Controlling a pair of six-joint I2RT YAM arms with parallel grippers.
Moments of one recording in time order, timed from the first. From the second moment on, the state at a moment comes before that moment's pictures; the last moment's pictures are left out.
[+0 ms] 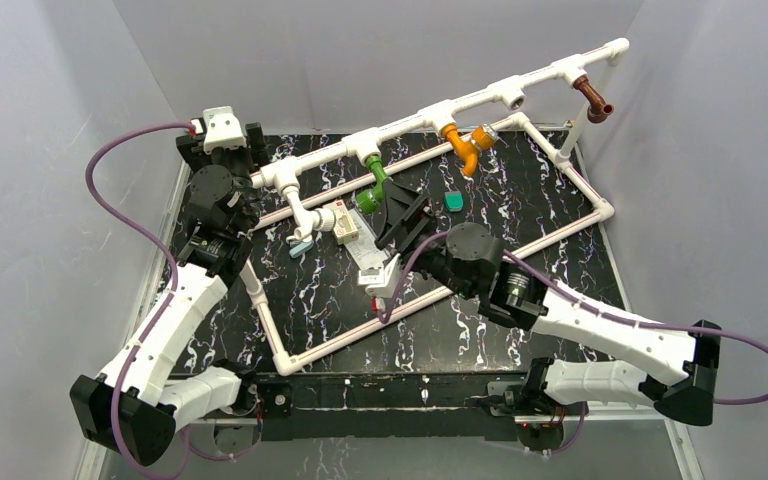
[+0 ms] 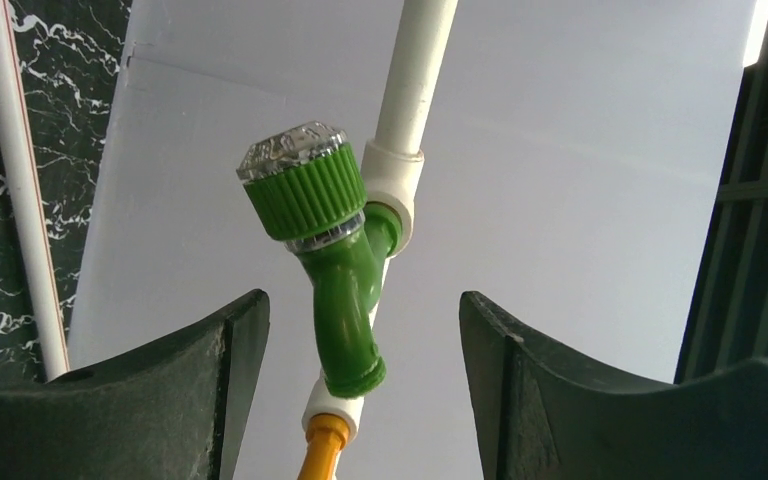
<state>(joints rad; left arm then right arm) -0.39 1.10 1.02 0.24 -0.63 0.20 1.15 1.06 1.03 -0.03 0.25 -1.71</state>
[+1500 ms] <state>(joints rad) -0.38 1.10 1.02 0.23 -0.63 0.20 1.17 1.19 0.92 0.47 0.39 -1.29</state>
